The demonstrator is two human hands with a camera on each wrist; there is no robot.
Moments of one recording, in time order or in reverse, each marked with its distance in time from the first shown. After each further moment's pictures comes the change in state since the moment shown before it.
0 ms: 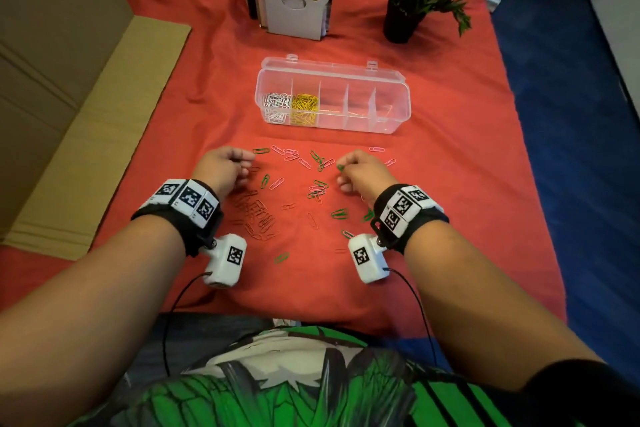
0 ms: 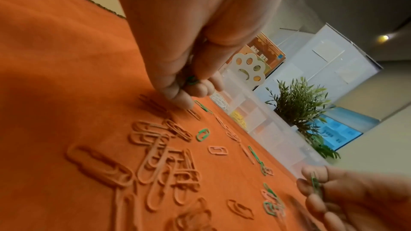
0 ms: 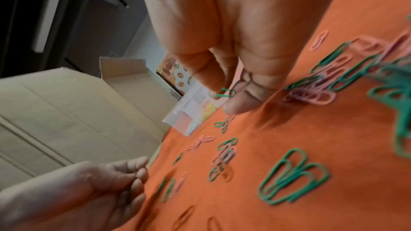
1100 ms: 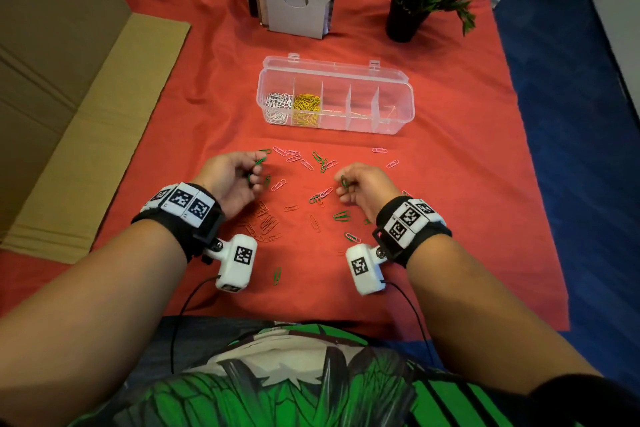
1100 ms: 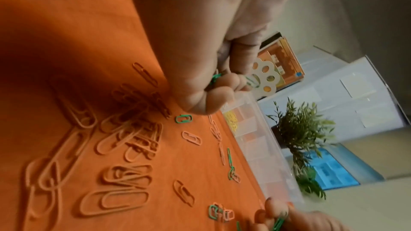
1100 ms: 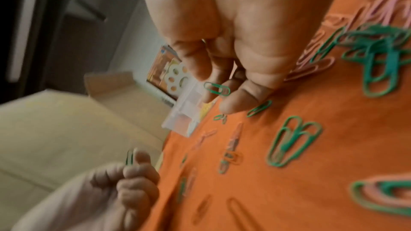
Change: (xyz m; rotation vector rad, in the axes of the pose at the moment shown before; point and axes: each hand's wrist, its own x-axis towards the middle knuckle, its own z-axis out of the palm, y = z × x) left_hand -0.014 0.007 0.000 -0.625 -0.294 -0.228; right_hand -0.011 0.007 0.004 0.259 -0.081 0.034
